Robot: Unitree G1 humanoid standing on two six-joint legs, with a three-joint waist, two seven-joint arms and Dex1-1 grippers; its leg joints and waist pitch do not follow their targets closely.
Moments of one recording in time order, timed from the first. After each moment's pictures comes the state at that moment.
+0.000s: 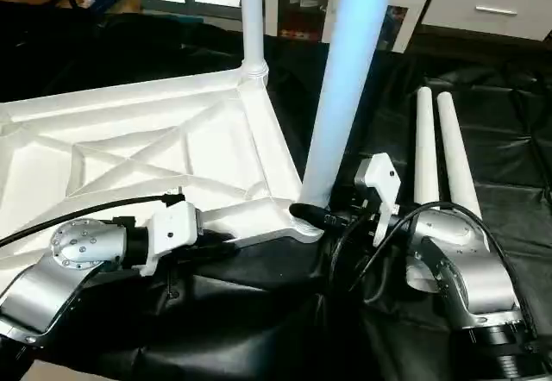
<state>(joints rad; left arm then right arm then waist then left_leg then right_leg) -0.25 0.53 -0.33 -0.11 -0.02 0.23 -0.99 -0.25 -0.54 0.03 0.00 0.44 0.28 1.01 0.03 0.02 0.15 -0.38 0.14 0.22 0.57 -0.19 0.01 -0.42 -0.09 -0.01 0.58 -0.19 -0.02</state>
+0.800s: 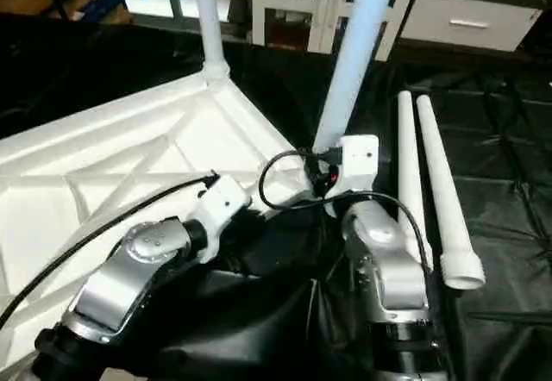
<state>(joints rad) -0.31 0.18 -0.35 -0.15 0.09 0.67 -0.60 -0.31 -0.08 -0.03 -0.02 0.20 0.43 0.17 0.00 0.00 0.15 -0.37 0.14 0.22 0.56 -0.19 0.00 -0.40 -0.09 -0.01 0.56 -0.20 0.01</state>
